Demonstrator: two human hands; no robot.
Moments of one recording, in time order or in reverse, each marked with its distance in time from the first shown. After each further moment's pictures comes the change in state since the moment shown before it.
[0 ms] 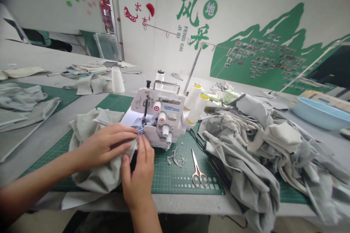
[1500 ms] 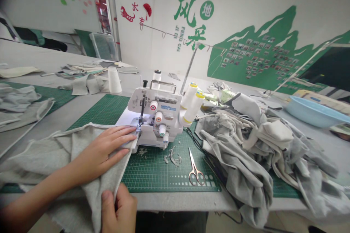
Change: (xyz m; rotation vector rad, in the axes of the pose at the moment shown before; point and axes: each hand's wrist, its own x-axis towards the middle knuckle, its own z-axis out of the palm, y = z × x) left_hand -0.013 0.014 0.021 0.161 -0.059 -0.106; right_hand -0.081 -0.022 0.010 0.485 -0.195 0.549
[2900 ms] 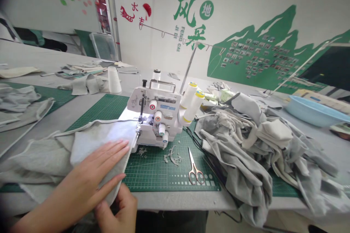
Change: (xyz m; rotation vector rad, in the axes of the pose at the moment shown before) left_hand -0.040 0.043 0.006 0.245 0.122 0.037; right_hand 0.000 0.004 0.006 0.223 0.029 -0.009
